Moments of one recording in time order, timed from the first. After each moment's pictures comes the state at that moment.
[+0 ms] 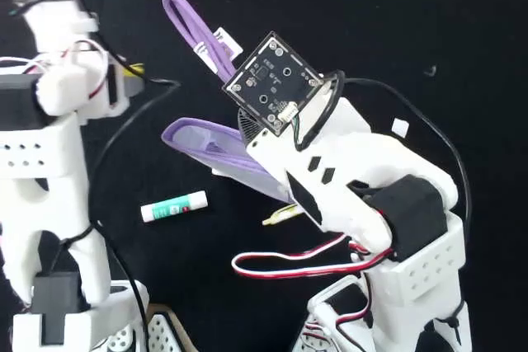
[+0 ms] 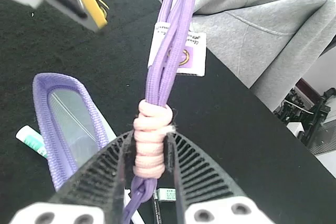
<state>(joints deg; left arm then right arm) -5.2 -15.7 -27.7 100.7 -1.8 -29.5 -38.1 -4.3 83.8 24.0</state>
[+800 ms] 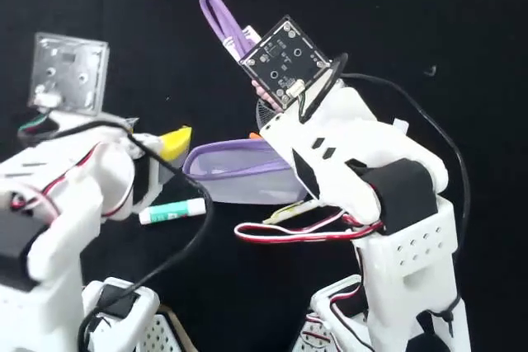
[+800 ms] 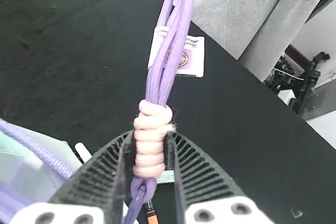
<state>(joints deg) 10.5 -44.0 -10.0 100.8 1.8 -22.9 -38.1 2.7 79.8 24.0</state>
